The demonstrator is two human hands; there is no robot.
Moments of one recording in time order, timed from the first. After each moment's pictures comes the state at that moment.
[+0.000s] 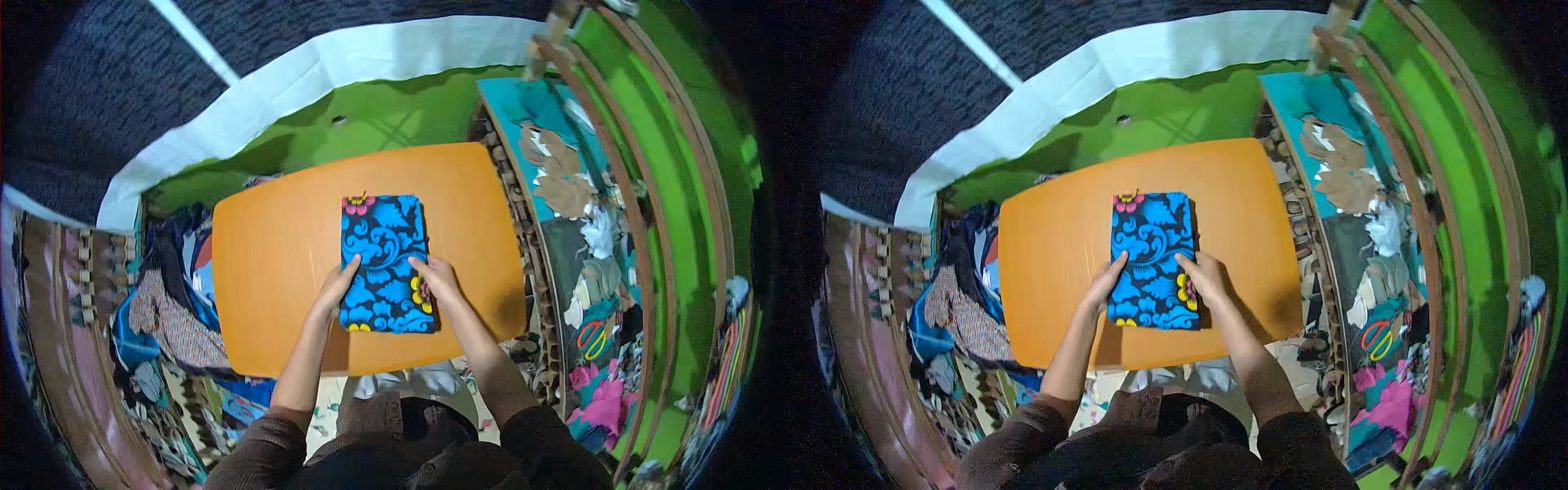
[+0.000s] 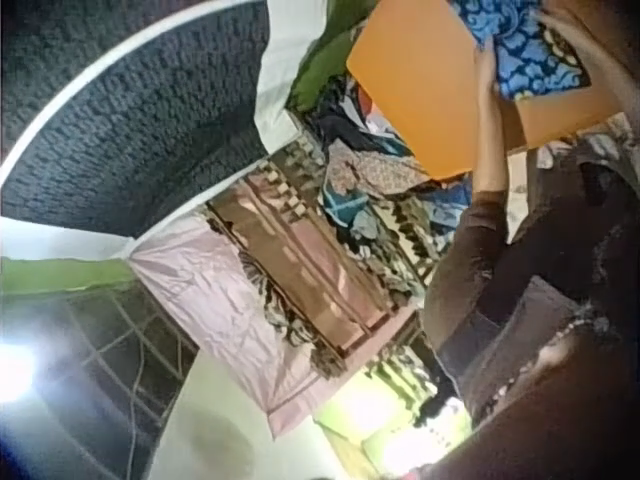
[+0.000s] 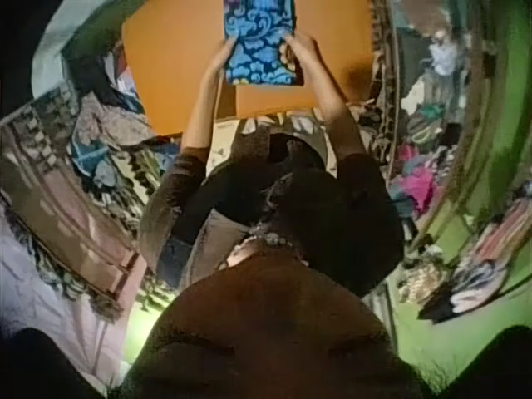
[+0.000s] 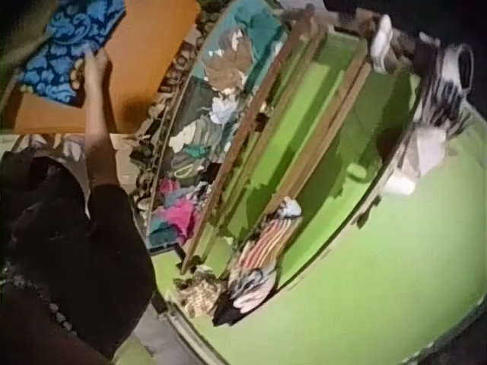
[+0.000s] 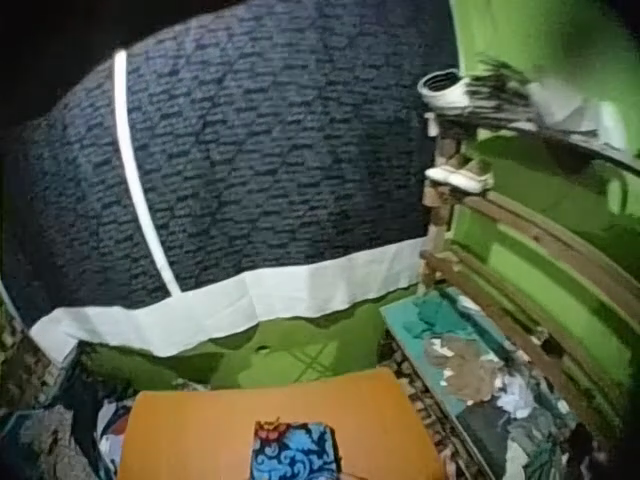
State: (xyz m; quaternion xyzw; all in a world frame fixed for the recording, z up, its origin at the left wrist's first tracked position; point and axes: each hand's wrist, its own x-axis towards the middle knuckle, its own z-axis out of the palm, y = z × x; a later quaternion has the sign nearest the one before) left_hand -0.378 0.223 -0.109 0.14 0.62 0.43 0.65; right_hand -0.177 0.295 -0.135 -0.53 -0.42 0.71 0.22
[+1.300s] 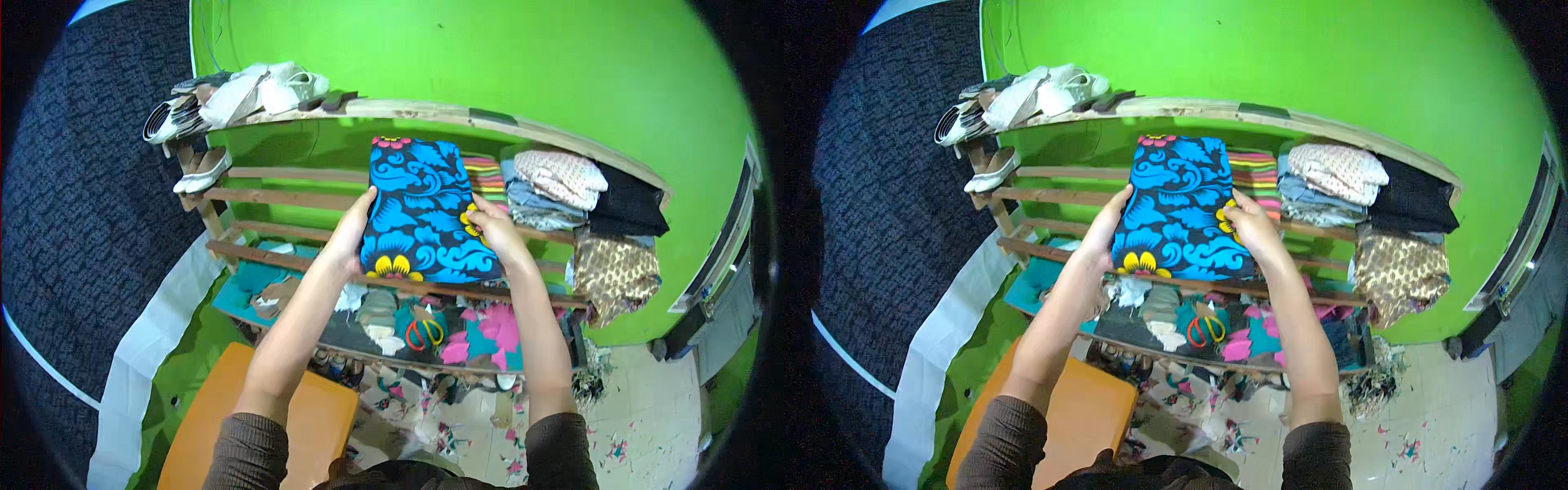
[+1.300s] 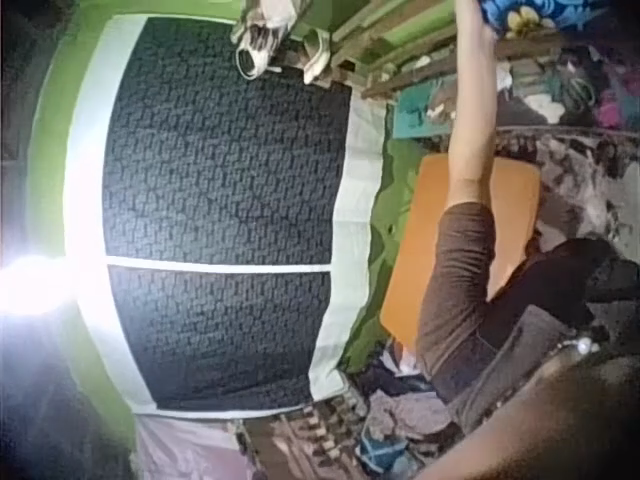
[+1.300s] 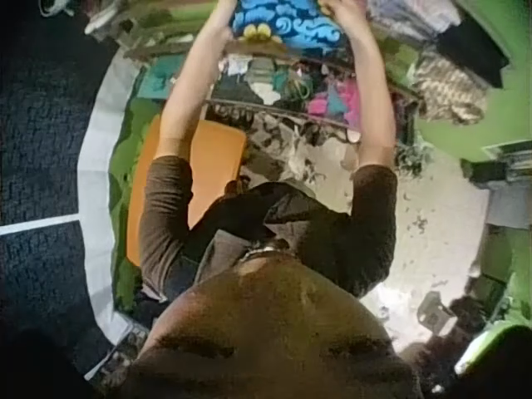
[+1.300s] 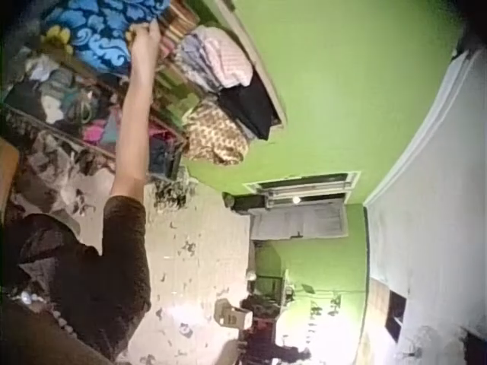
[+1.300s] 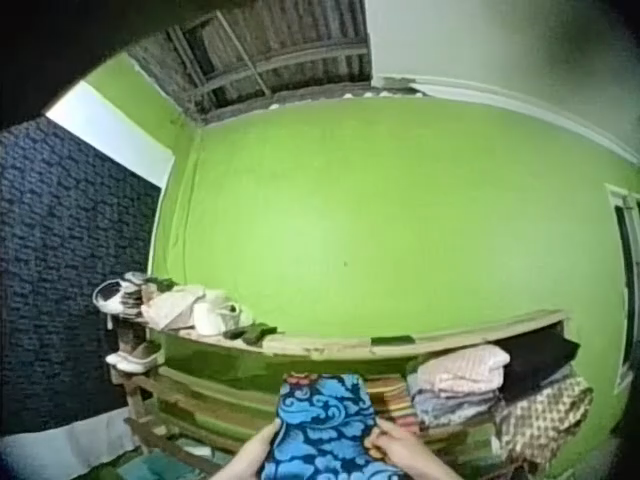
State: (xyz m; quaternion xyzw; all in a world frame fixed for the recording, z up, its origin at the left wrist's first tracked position) left_hand -0.111 0.306 0.277 0.46 0.01 0.15 0.88; right_hand 0.045 0.134 0.274 -0.60 -0.45 0.11 0.65
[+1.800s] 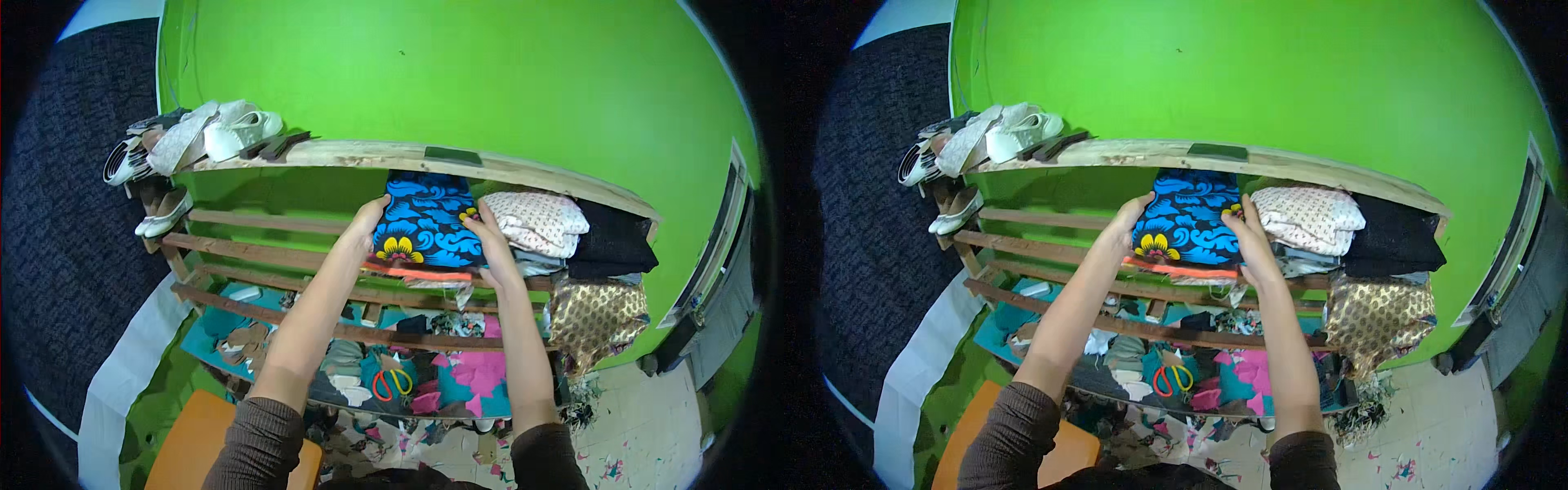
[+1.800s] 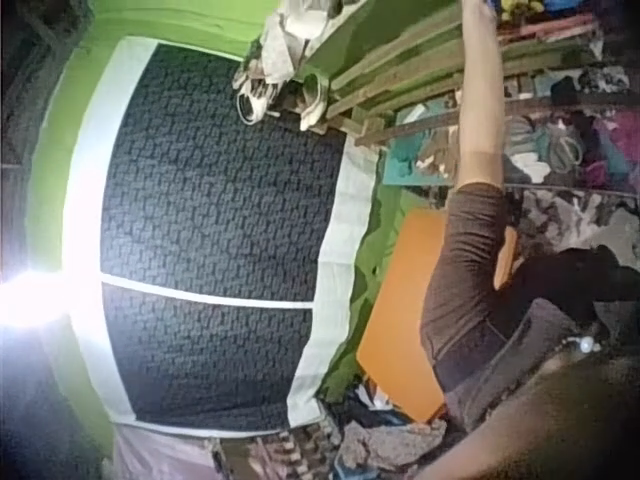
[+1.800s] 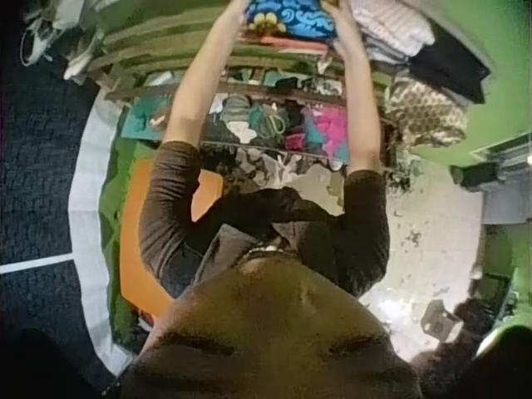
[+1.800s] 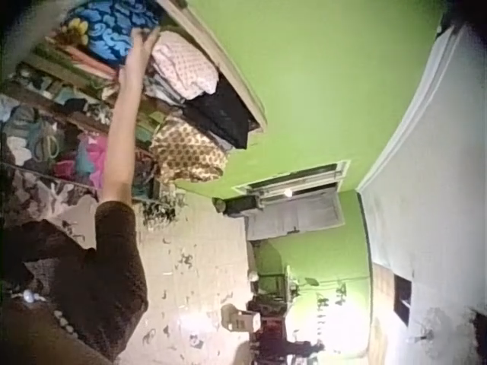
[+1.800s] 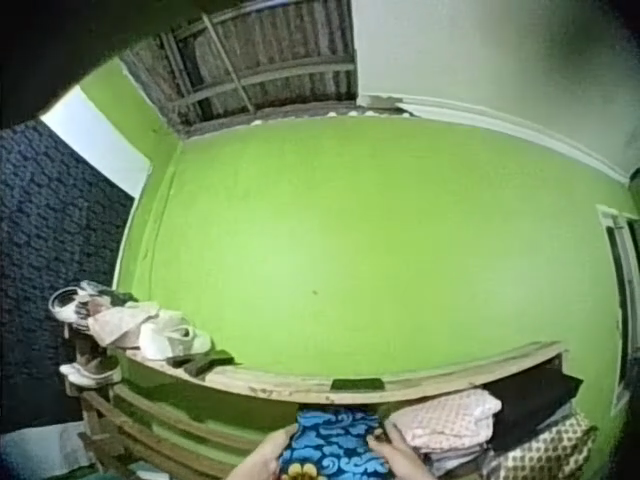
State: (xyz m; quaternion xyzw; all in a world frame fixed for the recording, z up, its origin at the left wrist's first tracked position) left_hand 0.092 0.331 0.325 0.51 0.01 0.15 0.84; right_hand 0.145 0.114 0.316 -0.52 -0.39 0.08 0.75
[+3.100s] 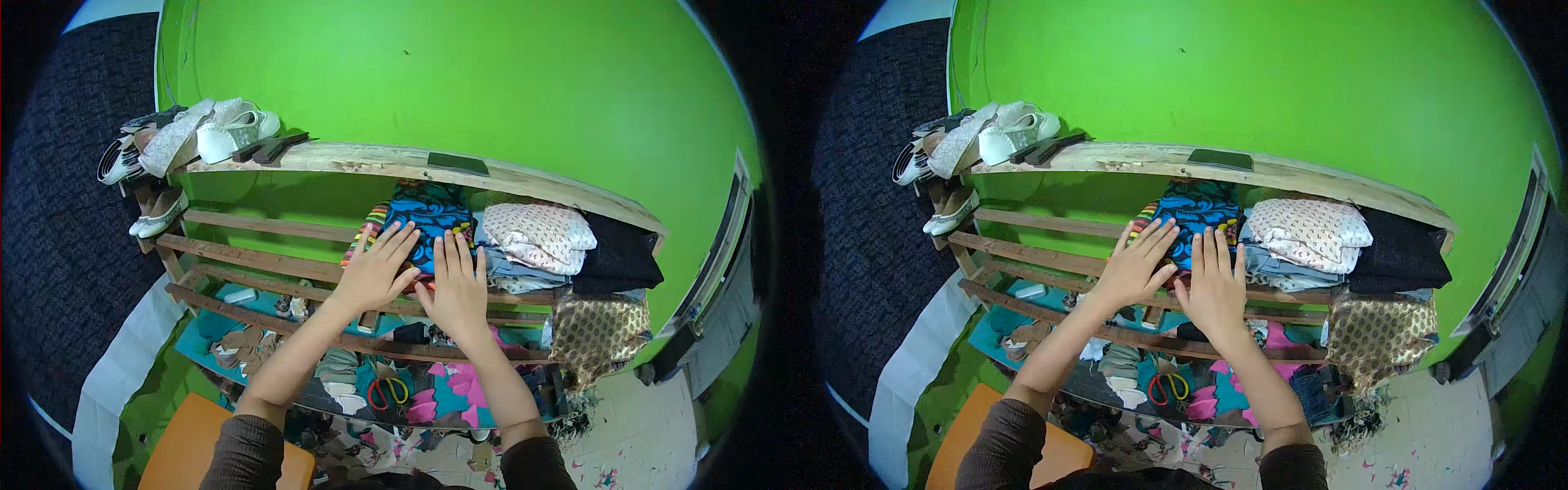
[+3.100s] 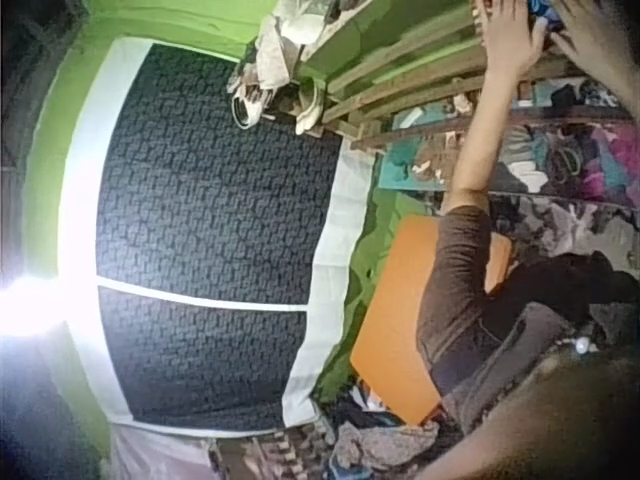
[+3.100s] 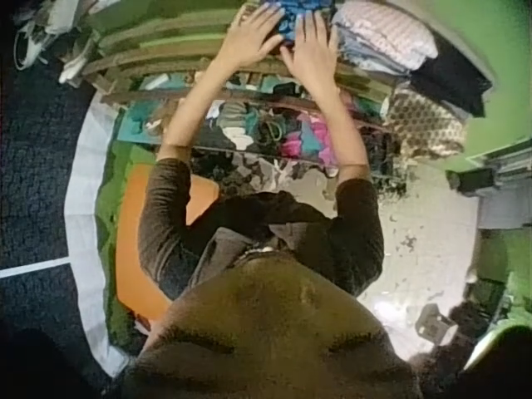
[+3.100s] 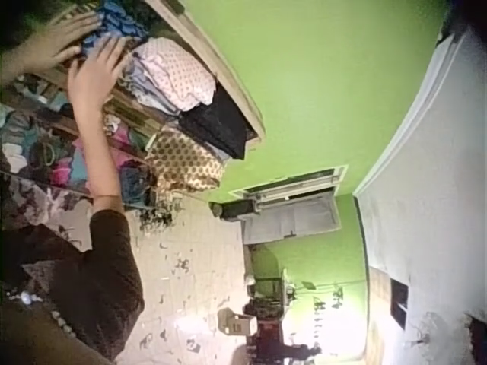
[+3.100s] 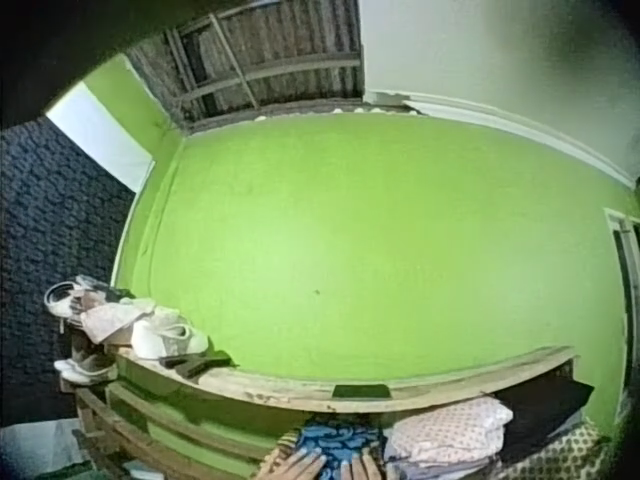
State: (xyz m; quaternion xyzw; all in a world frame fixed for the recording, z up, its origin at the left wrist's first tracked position) left_hand 0.041 0.306 0.274 0.88 -0.10 0.47 -0.06; right_hand 0.099 0.137 0.274 -0.76 -0.43 -0.48 0.12
